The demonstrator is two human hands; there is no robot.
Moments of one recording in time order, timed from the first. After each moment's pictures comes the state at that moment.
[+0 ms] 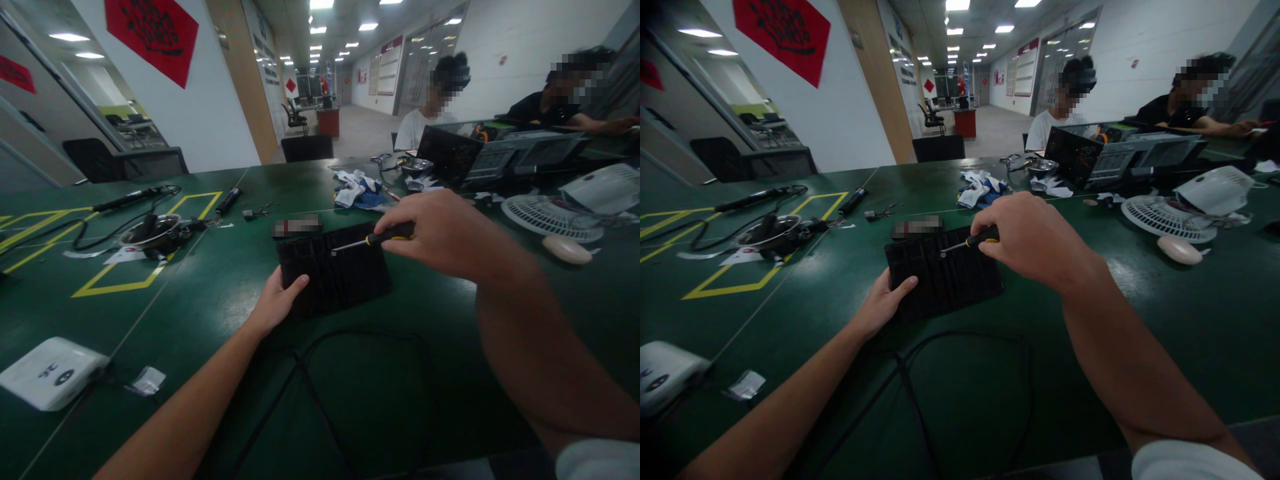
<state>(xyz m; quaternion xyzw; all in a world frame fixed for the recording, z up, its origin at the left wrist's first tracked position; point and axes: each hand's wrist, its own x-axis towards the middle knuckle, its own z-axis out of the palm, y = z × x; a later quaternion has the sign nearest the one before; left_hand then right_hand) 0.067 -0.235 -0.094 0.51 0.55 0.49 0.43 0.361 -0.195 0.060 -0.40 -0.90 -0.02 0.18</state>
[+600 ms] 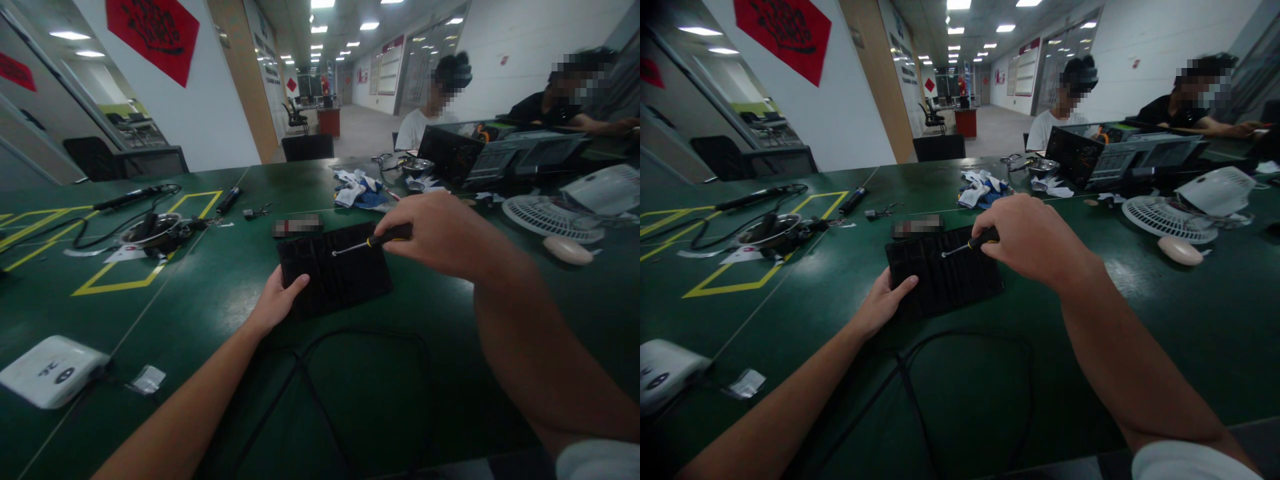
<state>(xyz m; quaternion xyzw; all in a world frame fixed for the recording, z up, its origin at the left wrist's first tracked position) 0.065 -0.233 -0.097 0.52 0.55 0.50 0.43 0.360 -0.192 0.058 -0.41 -0.90 -0.02 0.16</state>
